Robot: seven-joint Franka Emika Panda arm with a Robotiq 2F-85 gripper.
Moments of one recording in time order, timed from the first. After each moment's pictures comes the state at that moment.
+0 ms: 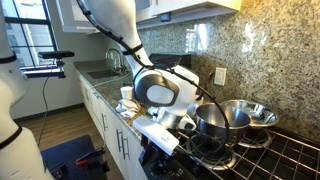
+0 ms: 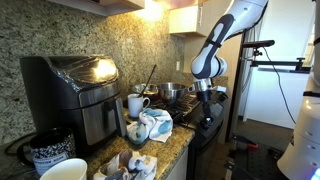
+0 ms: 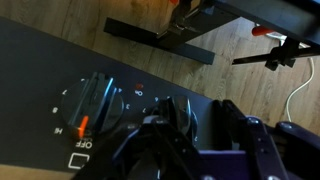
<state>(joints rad) -0.23 0.16 -0.14 -2.57 0.08 2.40 -0.74</state>
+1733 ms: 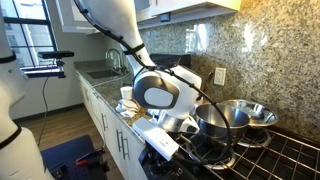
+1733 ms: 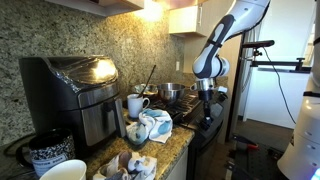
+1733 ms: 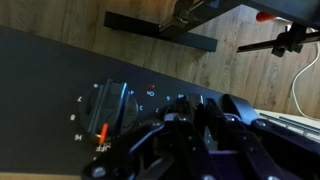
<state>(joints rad) -0.25 0.15 -0.15 -2.58 0.13 2.44 -0.74</state>
